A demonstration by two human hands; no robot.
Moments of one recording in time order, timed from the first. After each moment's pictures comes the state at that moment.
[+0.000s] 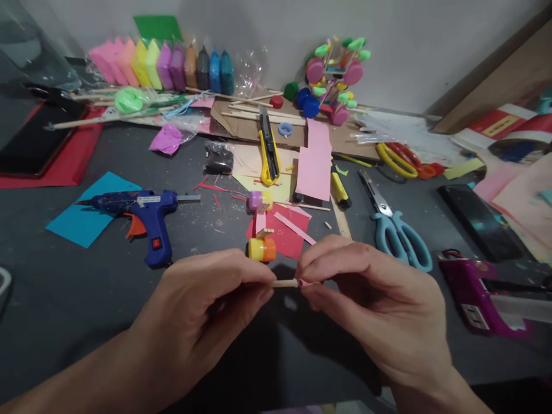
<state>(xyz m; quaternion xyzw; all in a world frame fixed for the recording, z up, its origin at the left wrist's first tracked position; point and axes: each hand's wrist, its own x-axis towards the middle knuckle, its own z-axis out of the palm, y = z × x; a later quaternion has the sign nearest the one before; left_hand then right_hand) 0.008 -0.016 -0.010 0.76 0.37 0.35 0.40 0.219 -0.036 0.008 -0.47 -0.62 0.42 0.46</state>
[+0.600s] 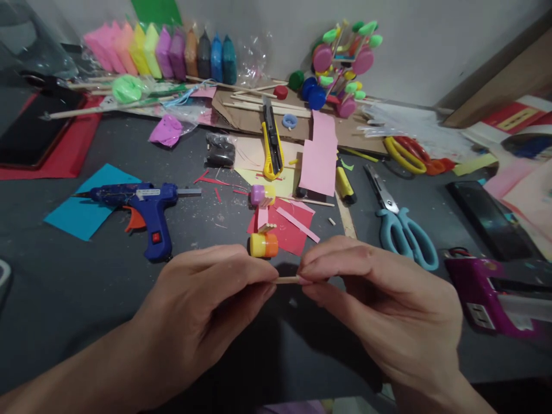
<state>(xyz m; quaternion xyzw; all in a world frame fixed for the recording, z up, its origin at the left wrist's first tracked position) 0.007 -0.013 -0.007 0.81 0.34 0.33 0.34 0.223 -0.038 0.003 -0.45 -0.69 0.35 0.44</state>
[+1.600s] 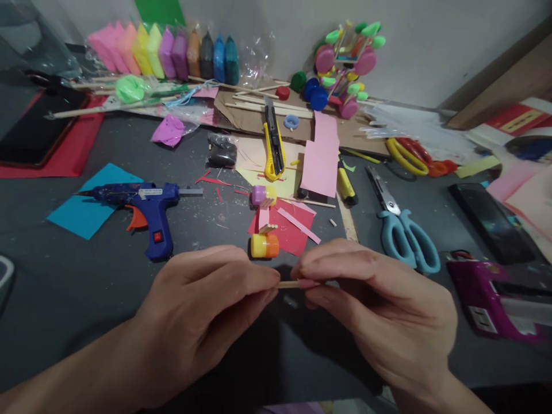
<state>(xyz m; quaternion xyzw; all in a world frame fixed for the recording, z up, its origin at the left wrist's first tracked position) 0.006 -0.014 -0.008 0.83 0.32 0.35 0.29 0.219 -0.039 0.000 -0.45 -0.66 0.36 0.47</state>
